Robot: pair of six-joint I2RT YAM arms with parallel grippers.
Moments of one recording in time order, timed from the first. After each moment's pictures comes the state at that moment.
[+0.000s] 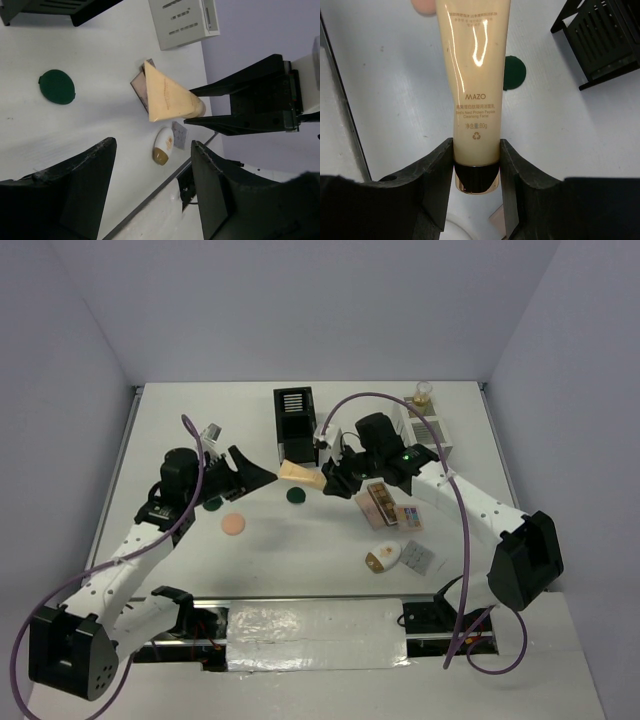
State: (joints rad) left arm -0.25 0.97 0.66 -0.03 0.52 -0.85; right arm 0.60 1.42 1.14 -0.46 -0.50 -0.38
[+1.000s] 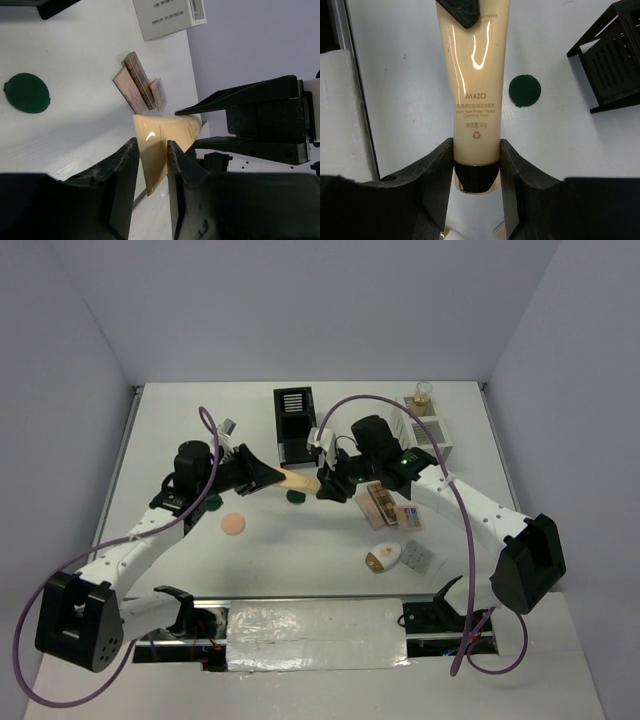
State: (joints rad) left arm -0.28 1.12 0.68 0.12 0.60 -0.90; right arm 0.65 1.40 1.14 -0.43 -0.55 -0.39
